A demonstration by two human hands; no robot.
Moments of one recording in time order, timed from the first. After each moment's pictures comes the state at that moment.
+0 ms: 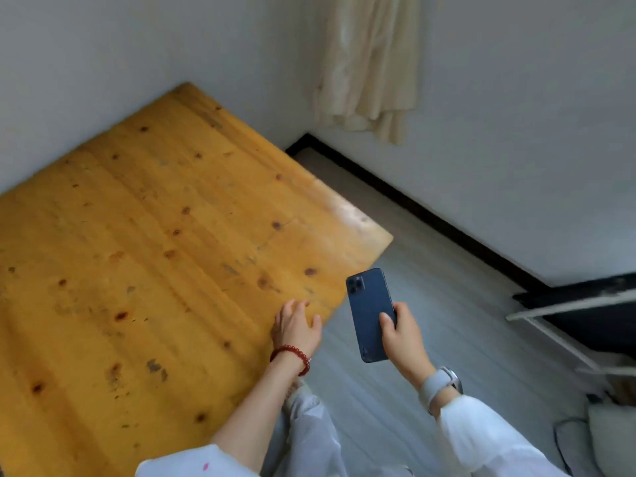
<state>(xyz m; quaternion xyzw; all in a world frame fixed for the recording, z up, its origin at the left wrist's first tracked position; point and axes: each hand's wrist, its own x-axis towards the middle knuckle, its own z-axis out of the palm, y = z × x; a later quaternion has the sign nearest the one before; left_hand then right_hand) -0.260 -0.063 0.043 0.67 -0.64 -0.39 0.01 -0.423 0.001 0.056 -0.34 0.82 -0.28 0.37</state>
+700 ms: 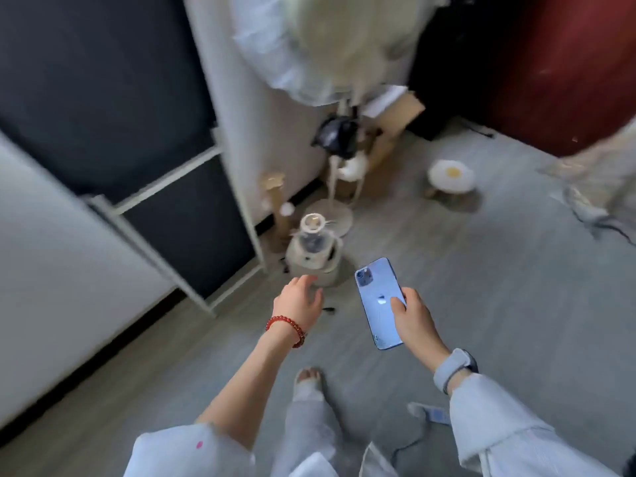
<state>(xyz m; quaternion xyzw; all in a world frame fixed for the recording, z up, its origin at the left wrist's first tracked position) -0.807 0.414 0.109 -0.06 -0.93 -0.31 -0.18 -0.732 0.597 0.111 0.31 0.82 -0.47 0.04</state>
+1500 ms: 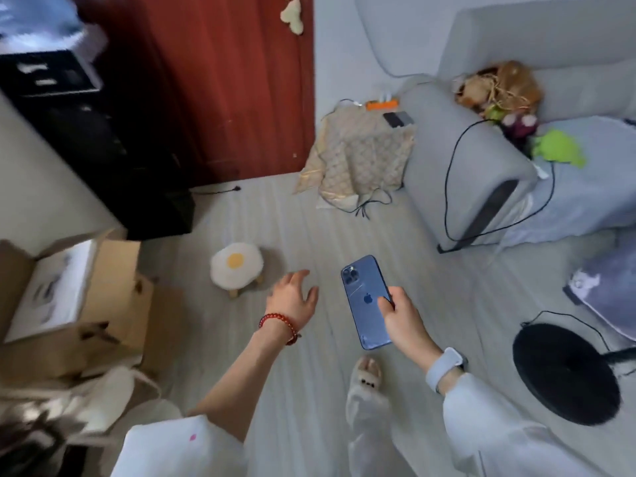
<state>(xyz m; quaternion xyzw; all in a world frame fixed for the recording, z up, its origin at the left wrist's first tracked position) -1.074 1.048 0.120 -0.51 -0.80 -0.22 -0.23 -0.882 1.087 0.129 0.60 0.63 -0.45 -0.21</state>
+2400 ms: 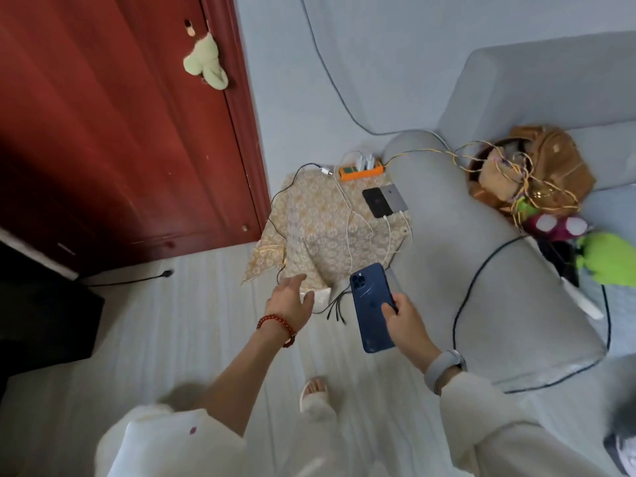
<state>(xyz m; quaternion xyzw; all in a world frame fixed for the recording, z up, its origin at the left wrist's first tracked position) -1.195 1.782 0.093 -0.51 -0.78 -0.19 -0.31 -0.989 1.818 0.095 0.64 0.59 -0.46 -0.19</state>
